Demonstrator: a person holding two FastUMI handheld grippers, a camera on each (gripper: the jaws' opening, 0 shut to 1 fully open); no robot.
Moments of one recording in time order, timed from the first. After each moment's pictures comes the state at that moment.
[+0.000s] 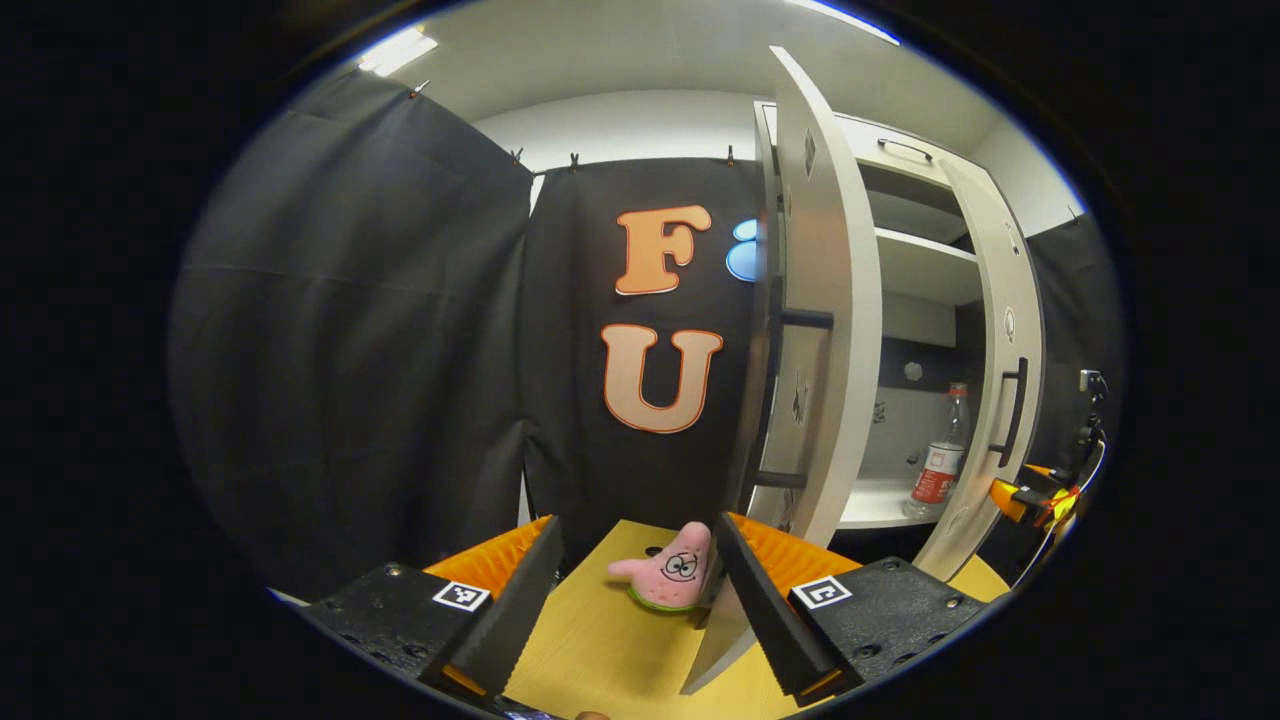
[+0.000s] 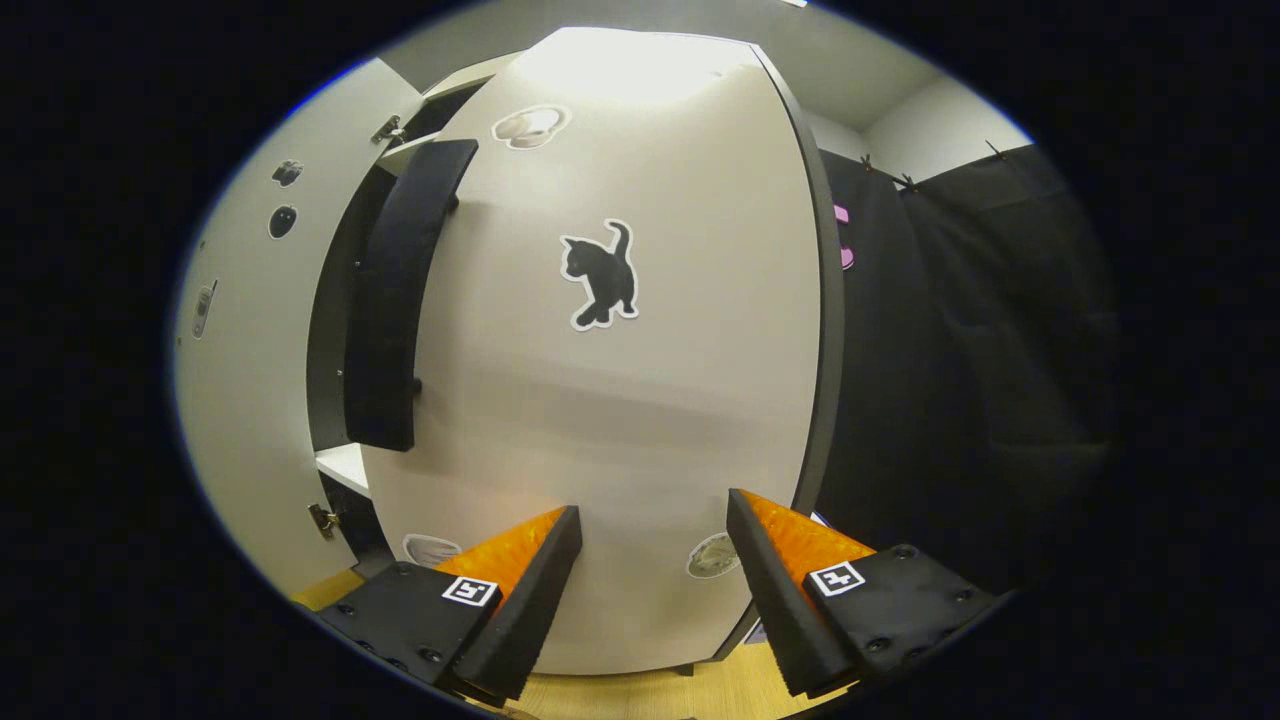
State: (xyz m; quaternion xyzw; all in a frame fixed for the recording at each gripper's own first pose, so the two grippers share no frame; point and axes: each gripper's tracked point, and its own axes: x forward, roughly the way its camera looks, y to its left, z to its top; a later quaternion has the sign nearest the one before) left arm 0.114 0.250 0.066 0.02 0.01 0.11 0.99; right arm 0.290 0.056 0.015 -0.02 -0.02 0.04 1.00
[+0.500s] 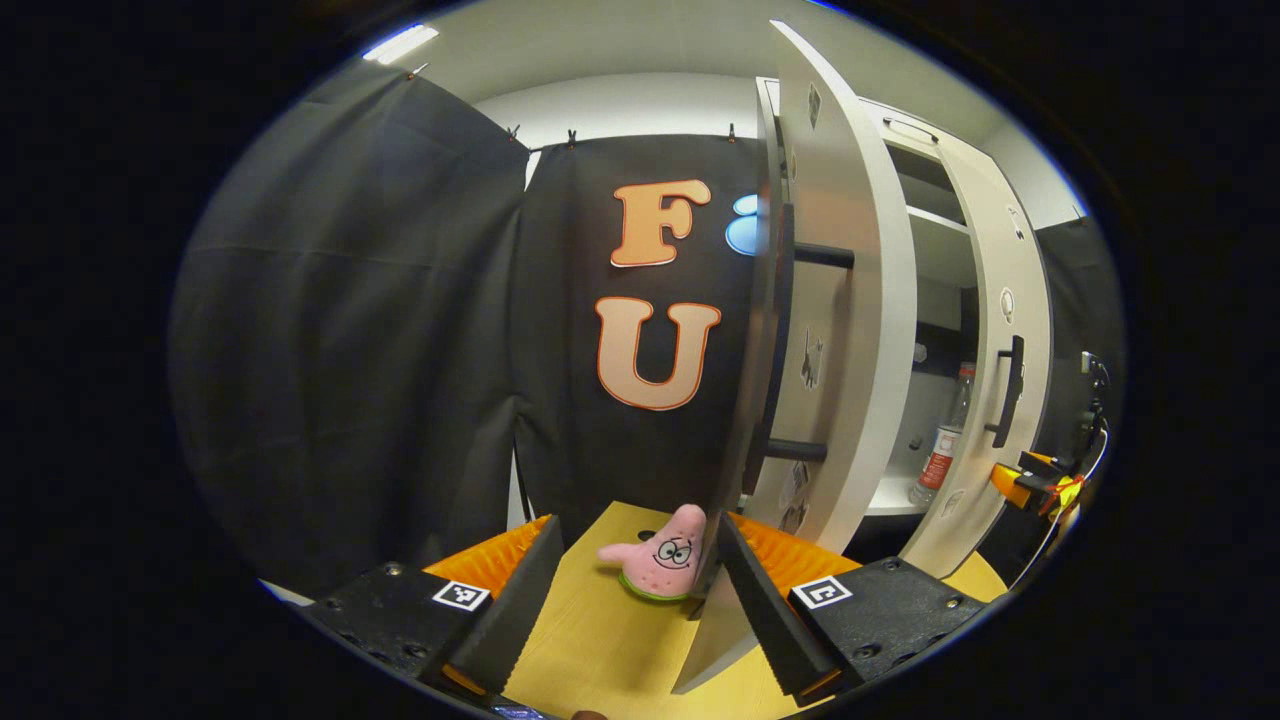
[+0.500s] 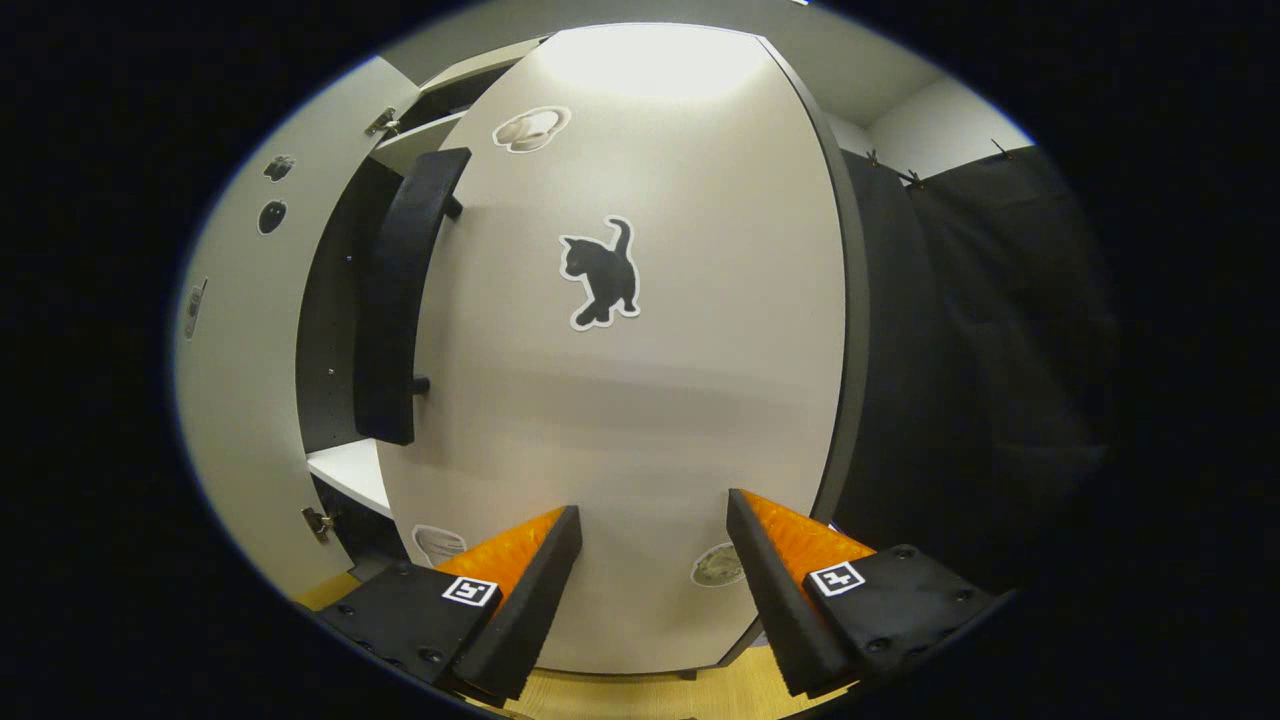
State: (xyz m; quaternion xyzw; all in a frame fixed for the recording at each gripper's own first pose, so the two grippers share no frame) left arm 0.134 0.251 0.039 0.02 0.04 0.11 0.99; right arm 0.286 0.056 0.016 -0.02 -0.01 0.04 1.00
